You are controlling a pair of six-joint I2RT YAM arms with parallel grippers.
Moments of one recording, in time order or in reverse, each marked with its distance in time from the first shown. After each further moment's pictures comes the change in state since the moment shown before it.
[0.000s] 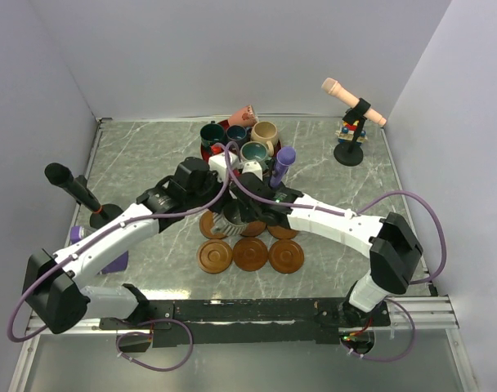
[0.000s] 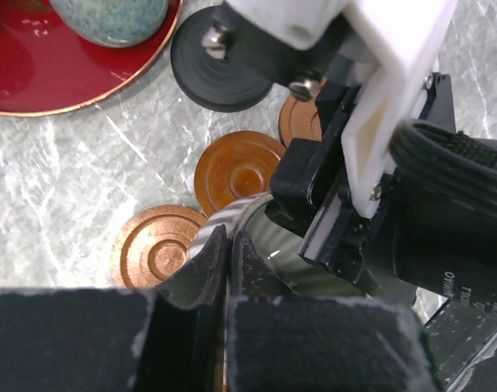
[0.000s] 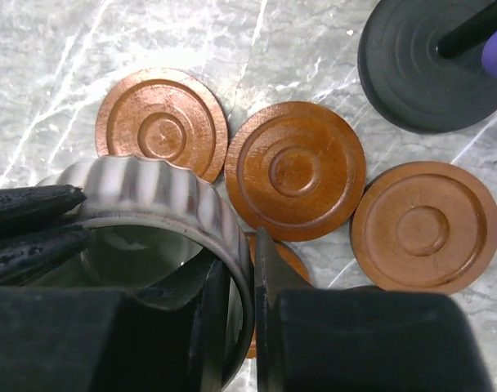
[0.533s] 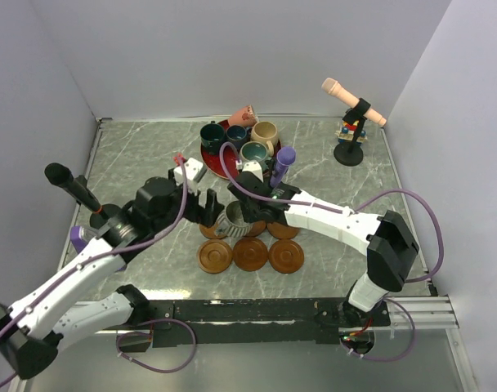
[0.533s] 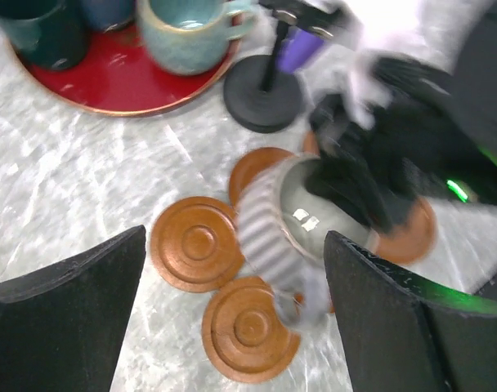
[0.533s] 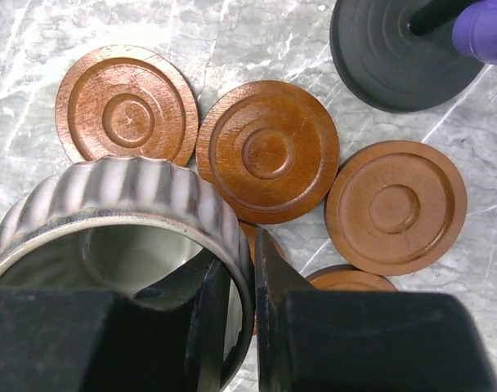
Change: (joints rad) left arm 0.007 -0.319 -0.142 -0.009 -0.145 -0.066; right arm 0.003 0.025 0.053 -0.116 0.021 -0.007
